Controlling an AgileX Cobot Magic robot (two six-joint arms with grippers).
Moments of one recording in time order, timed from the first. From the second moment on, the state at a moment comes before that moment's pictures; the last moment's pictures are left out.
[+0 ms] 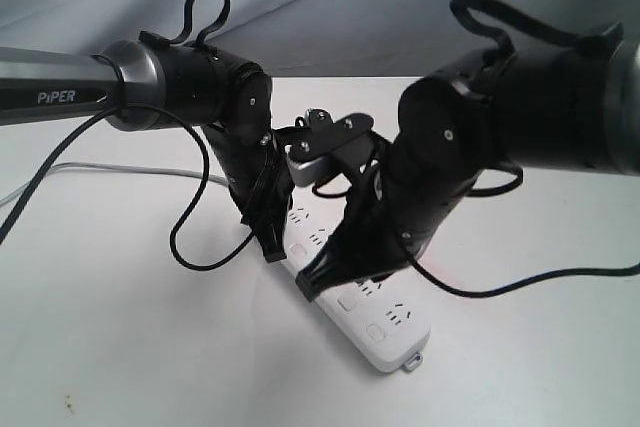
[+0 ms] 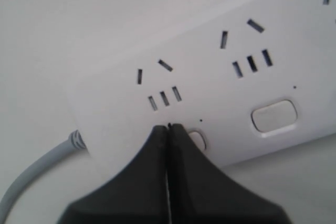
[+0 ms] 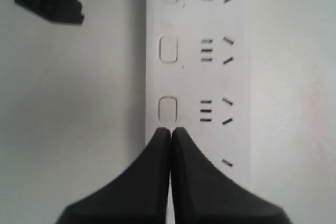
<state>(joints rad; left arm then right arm) -0.59 2.16 -1.50 0.00 0.80 0.75 0.86 1.76 -1.12 0.05 0.73 0.01</state>
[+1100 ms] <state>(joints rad) -0.59 2.16 -1.50 0.00 0.80 0.76 0.86 1.89 -1.11 0.08 0.60 -0.04</state>
